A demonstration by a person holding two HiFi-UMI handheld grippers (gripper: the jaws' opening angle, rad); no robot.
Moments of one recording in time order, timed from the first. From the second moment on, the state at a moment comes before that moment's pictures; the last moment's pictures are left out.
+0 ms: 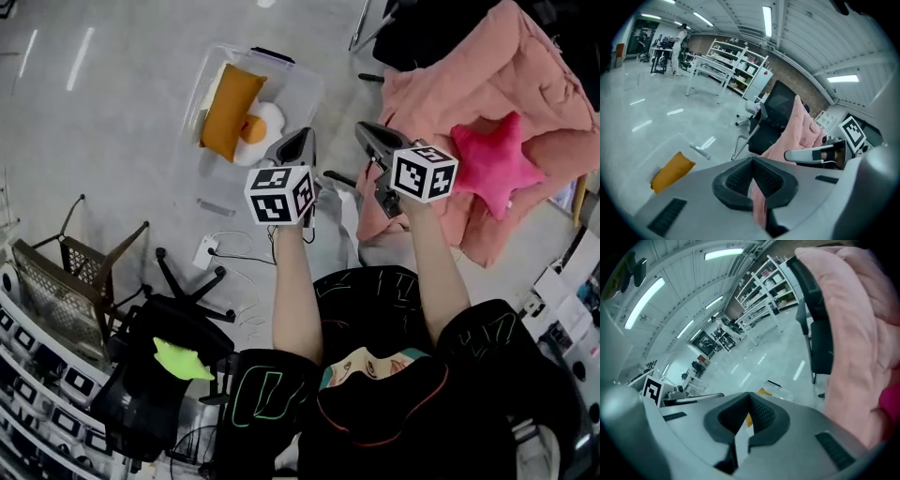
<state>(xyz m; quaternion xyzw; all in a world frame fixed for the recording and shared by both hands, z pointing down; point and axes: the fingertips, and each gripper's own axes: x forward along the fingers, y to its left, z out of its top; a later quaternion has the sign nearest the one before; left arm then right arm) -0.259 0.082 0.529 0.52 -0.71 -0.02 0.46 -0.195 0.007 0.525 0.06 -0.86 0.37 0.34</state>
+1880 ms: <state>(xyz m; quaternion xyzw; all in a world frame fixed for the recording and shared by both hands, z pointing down) 0.231 -0.204 0.703 0.70 -0.43 0.02 0.57 0.318 -0.257 0.626 0.28 -0.80 0.19 0.50</state>
